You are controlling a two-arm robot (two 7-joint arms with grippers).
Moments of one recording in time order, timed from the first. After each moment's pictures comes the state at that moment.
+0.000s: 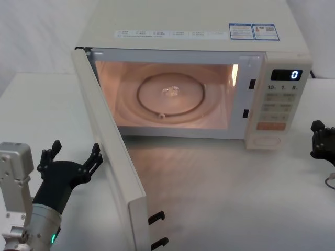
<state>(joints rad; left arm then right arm) 0.27 0.24 0.04 -1.85 -0.25 -0.02 -0.02 -0.05 0.25 -0.01 -1.72 0.25 0.11 0.27</state>
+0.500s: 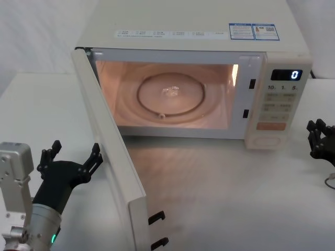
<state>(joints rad) 0.27 0.24 0.04 -1.85 -0.25 -0.02 -0.02 -0.05 0.25 -0.01 -1.71 0.26 0.10 0.28</state>
